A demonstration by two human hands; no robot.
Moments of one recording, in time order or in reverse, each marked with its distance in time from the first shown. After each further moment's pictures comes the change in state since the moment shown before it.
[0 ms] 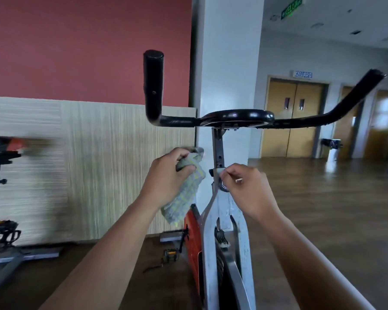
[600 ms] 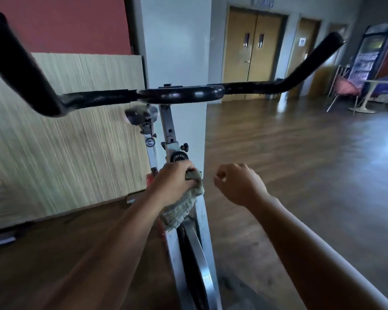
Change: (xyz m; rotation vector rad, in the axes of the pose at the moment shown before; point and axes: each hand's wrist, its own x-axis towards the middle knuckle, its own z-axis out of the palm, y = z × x) left_hand 0.026 0.029 0.122 0.066 -0.592 -0.022; right_hand 0.010 0.067 -0.064 -0.598 -0.301 0.375
